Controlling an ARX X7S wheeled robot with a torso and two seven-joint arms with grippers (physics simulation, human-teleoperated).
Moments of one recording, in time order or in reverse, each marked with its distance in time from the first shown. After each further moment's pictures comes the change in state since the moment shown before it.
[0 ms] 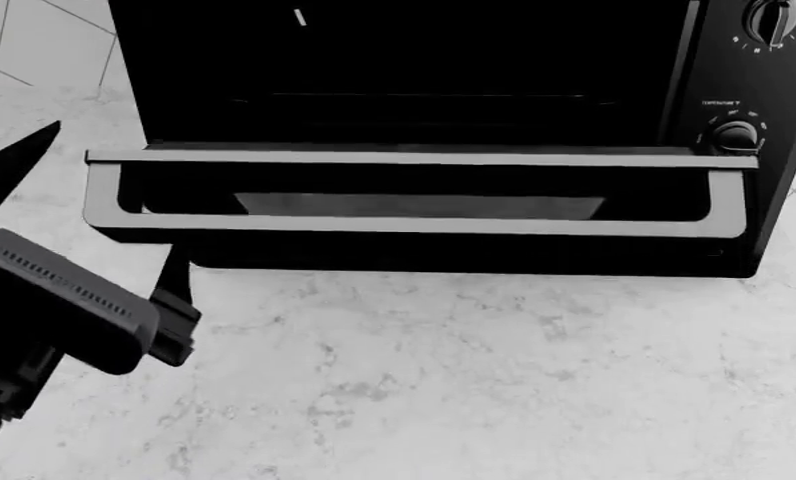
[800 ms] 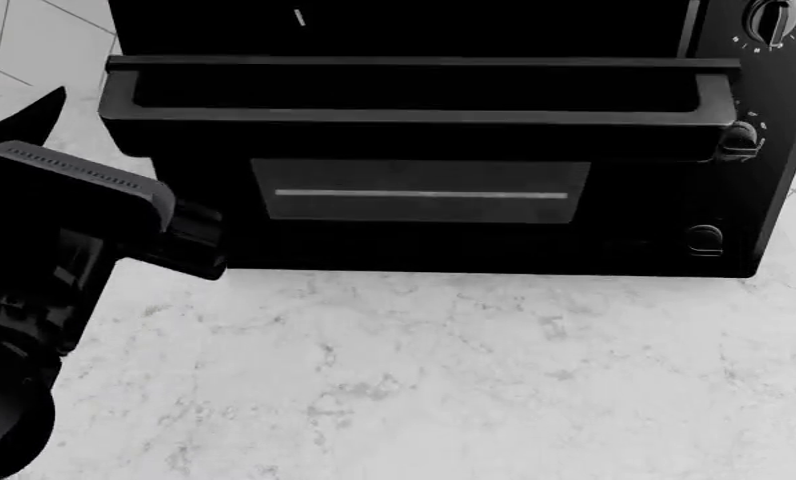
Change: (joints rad) left arm -0.108 0.195 -0.076 -0.126 -0.108 -0.124 -0.100; right arm -0.017 0.009 0.015 -0.002 0.008 -0.017 0.003
